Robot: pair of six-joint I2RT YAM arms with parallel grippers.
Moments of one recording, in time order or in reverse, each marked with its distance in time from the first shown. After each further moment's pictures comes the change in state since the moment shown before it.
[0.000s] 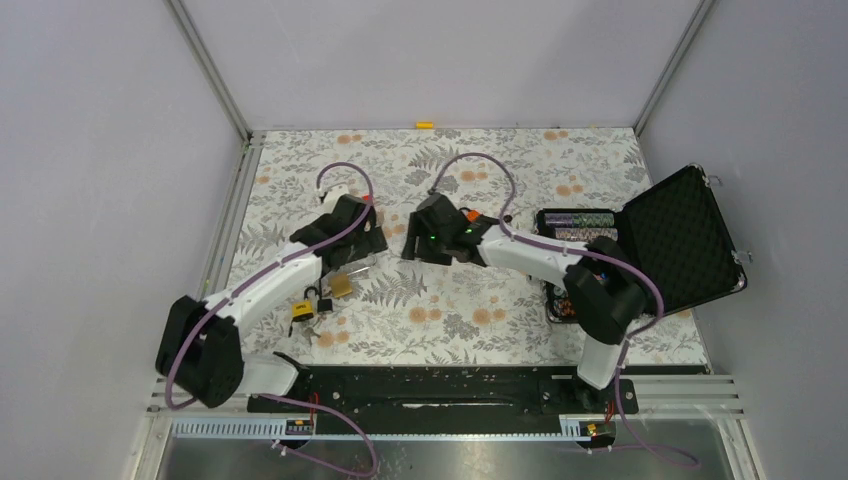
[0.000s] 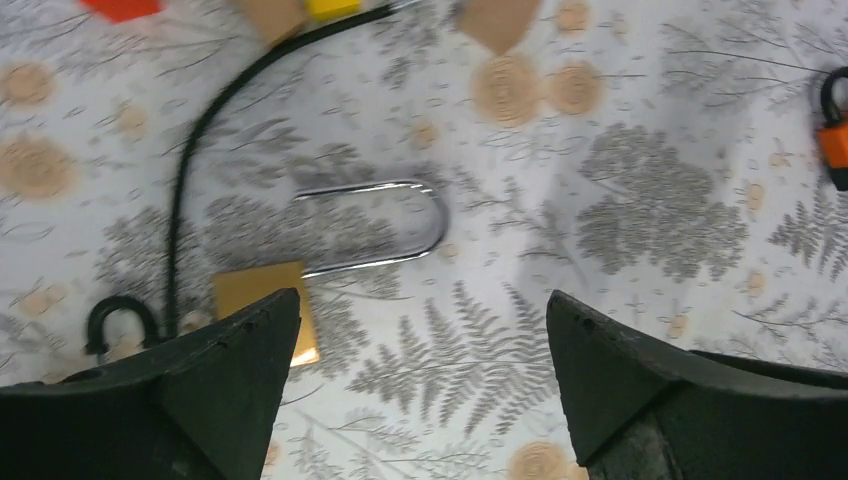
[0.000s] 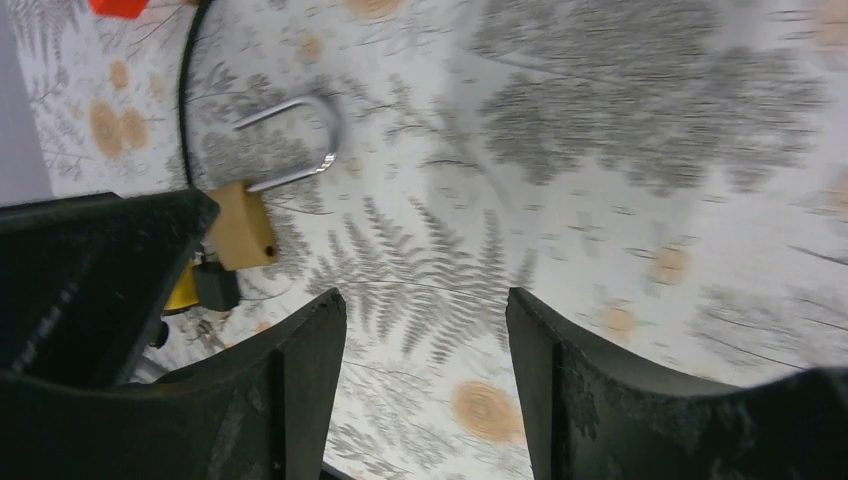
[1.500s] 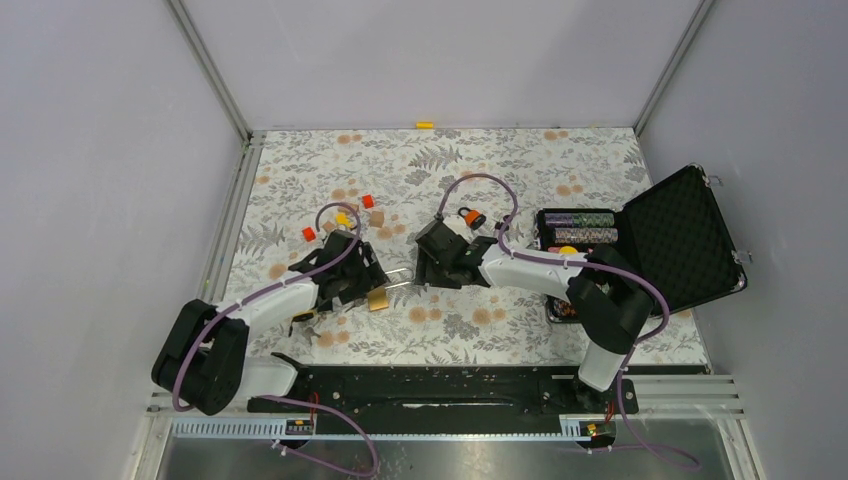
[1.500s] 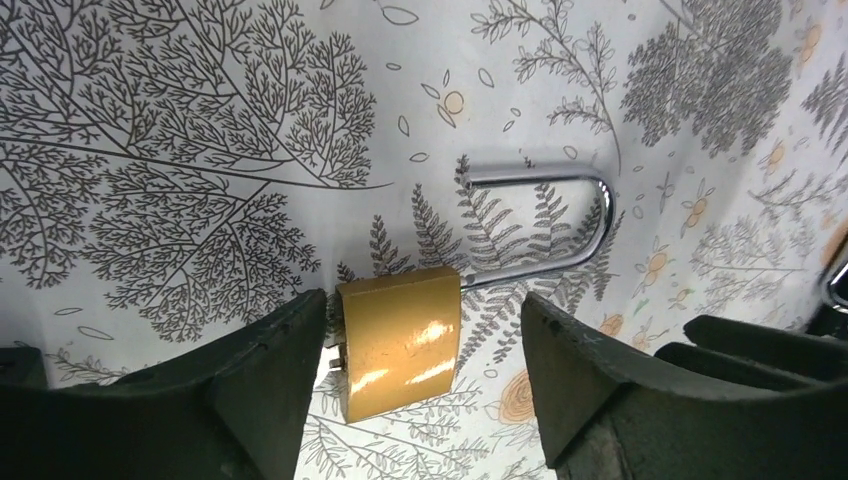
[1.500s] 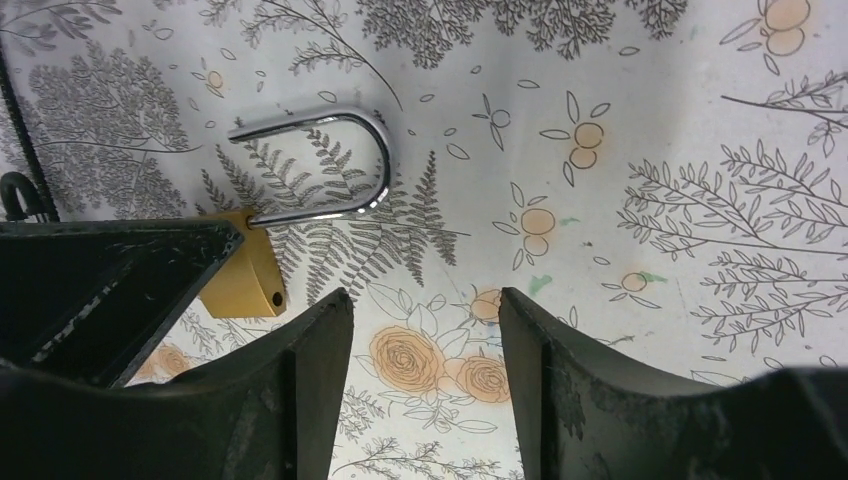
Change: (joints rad) left arm 0.064 -0.094 -0.407 0.274 0.346 -0.190; right arm 0.114 -0.003 -0.077 -0.075 0.144 0.072
